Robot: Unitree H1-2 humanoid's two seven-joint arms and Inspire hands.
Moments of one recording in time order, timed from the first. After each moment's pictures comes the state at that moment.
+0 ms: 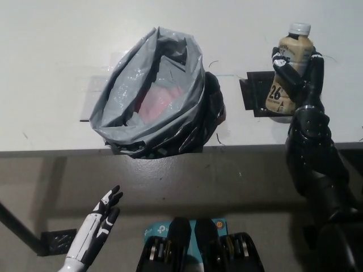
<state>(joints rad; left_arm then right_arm) 0.04 0.21 -0.10 -0.04 0.15 -0.08 -0.09 -0.95 -0.05 -0.20 1.06 -0.02 -0.27 -0.35</state>
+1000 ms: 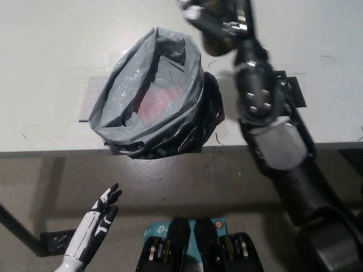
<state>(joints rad) 0.04 0.21 -0.09 -0.04 0.14 -0.08 -0.10 -1.03 0.04 0.20 0.56 -0.23 -0.13 -0.28</state>
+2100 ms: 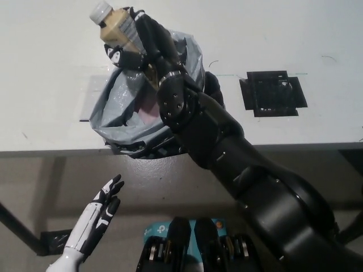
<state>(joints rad) 0.00 0.22 -0.10 -0.07 0.14 -0.07 -0.11 -1.29 0.21 0.32 1.32 -0.34 -0.20 -0.40</state>
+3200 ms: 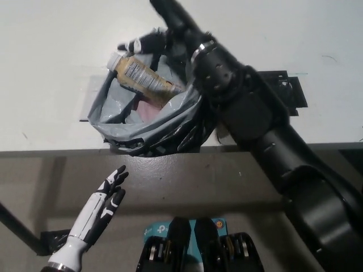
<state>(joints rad) -0.04 0.22 -0.10 -0.07 0.16 -0.05 -0.12 -1.18 0.04 0.25 0.79 -0.30 -0.12 0.00</state>
